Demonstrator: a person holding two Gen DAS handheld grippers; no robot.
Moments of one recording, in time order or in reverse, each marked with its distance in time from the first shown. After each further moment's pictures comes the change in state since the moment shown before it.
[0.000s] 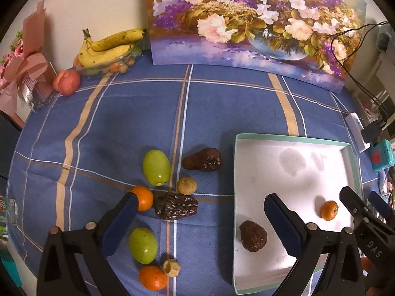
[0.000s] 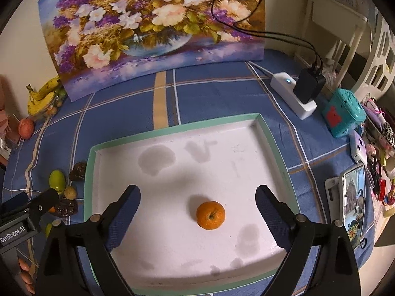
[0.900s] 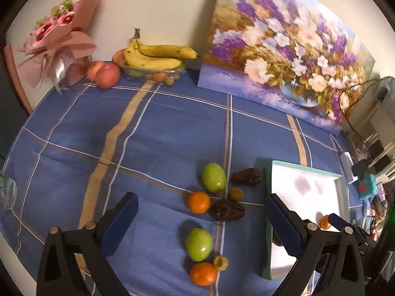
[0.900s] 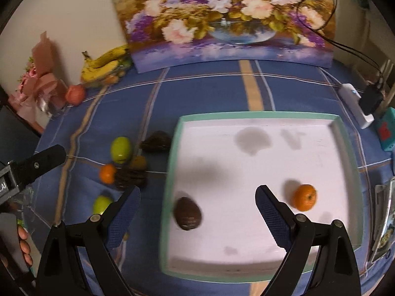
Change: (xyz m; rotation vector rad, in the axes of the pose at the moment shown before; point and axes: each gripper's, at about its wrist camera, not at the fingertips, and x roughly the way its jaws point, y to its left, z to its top) left arm -0.050 0.117 -0.017 -0.175 -0.135 -0.098; right arm -0.008 0.094 -0.032 -0.161 0.032 0.248
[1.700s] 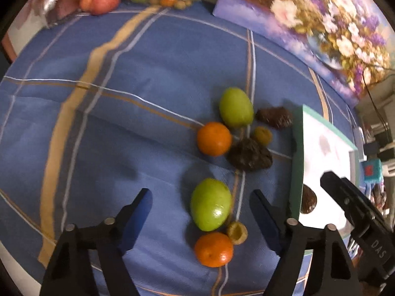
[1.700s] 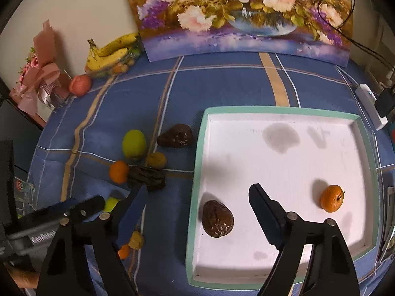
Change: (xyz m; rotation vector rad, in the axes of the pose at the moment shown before) left arm 0.078 0.016 -0.047 -0.074 0.319 -0.025; right arm 0.028 0.027 0.005 -0.012 0.052 0.012
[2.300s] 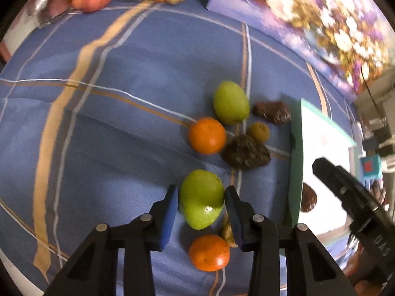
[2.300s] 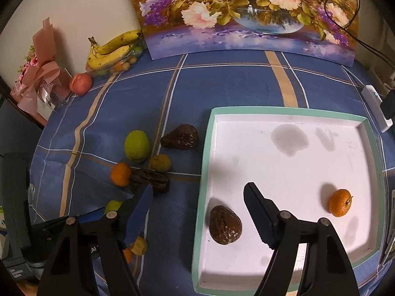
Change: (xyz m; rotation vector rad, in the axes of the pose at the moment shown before) left arm 0.005 -0.004 0.000 -0.008 -0.006 -0.012; right arm 0.009 0.008 0.004 -0.009 0.001 0.014
